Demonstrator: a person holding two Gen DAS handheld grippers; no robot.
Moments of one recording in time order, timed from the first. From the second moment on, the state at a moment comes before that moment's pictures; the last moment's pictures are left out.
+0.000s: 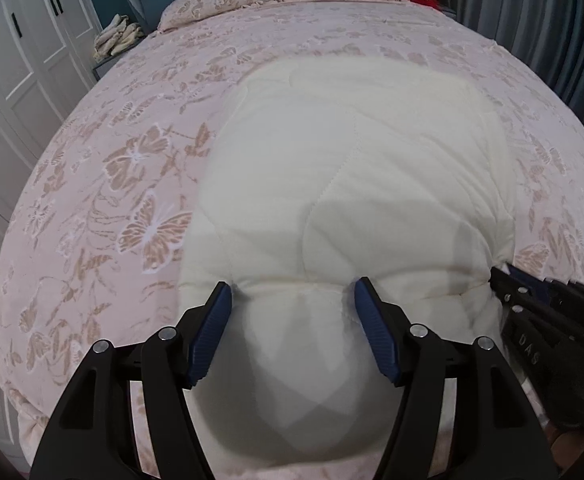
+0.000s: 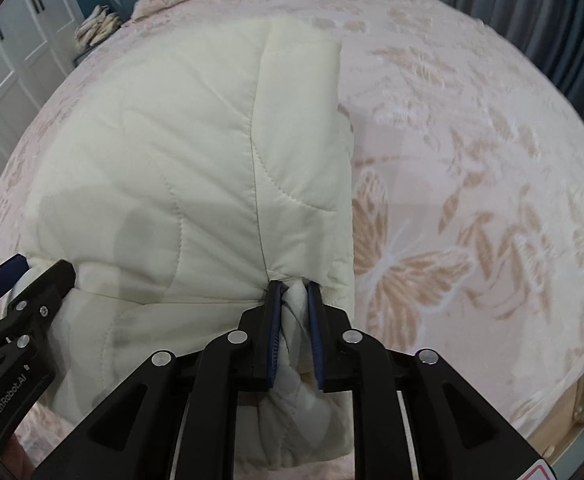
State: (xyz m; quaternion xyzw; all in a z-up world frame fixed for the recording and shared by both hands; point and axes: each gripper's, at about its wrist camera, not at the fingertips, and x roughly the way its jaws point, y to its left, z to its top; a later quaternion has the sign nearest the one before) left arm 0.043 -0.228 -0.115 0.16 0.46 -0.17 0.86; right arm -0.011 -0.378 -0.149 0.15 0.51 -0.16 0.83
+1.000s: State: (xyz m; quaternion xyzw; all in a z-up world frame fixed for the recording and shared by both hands) left arm 0.070 -0.166 -0.140 0.04 0.55 -0.23 0.80; right arm -0.032 -0.386 -0.163 0.27 0.54 -0.10 0.79
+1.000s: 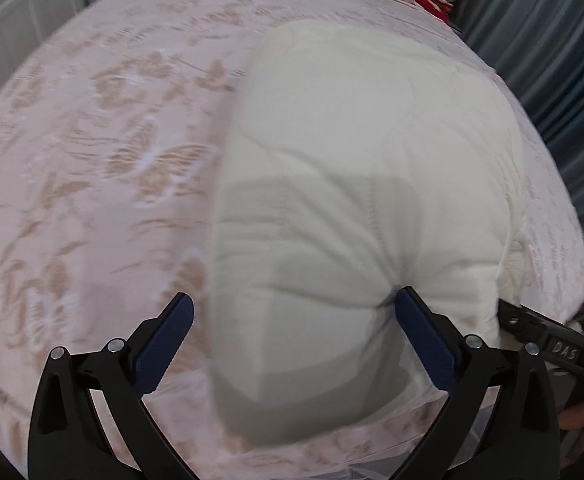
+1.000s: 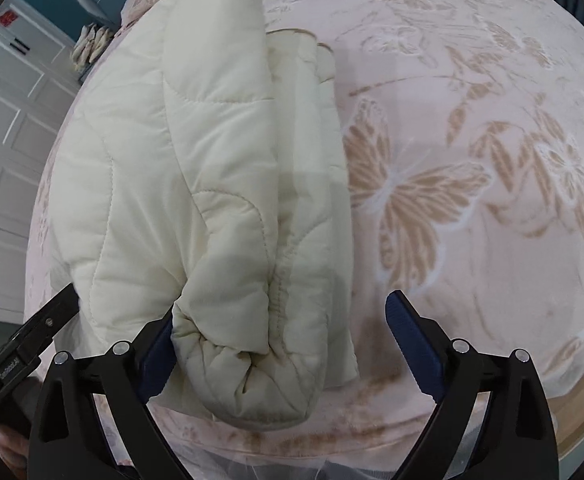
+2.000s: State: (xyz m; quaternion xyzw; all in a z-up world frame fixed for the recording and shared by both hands) left arm 0.094 -0.054 -0.037 0.14 0.39 -0.17 0.89; right arm 0.072 -0.172 -0.081 -0.06 0.48 -0.08 0.87
